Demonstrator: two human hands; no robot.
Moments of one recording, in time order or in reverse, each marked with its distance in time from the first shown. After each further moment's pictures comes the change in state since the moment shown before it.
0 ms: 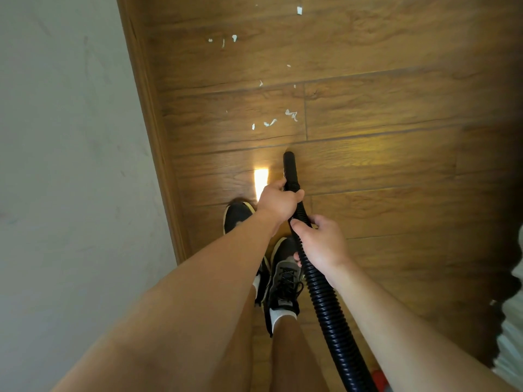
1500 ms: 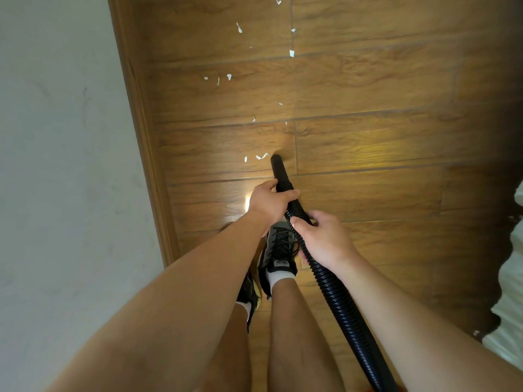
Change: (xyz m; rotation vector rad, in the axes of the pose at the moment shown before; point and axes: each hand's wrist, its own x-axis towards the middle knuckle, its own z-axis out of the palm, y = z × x) left_hand 0.032 0.079 0.002 -0.125 0.057 -0.009; right_hand 0.038 -0.084 -0.046 -0.214 -0.052 -0.119
